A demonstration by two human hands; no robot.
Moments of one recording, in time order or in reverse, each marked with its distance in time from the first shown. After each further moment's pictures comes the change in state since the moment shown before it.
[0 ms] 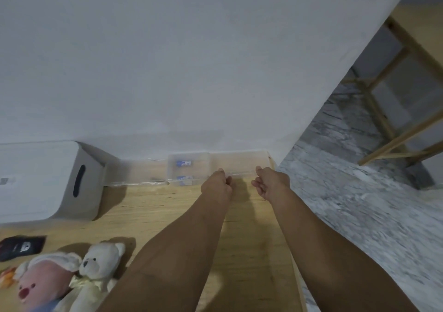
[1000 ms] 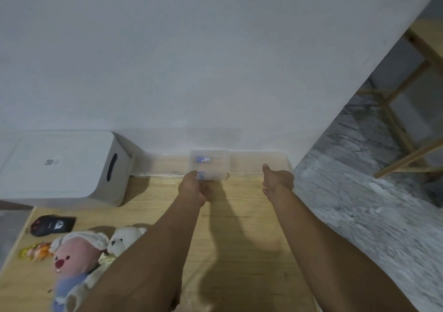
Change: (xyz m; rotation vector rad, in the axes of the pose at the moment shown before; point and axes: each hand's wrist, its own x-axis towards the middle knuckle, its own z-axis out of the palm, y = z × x) left_hand -0.006 0.058 -0.100 0.050 -0.082 0.066; right_hand -0.024 0.020 0.028 -0.128 0.080 -0.190
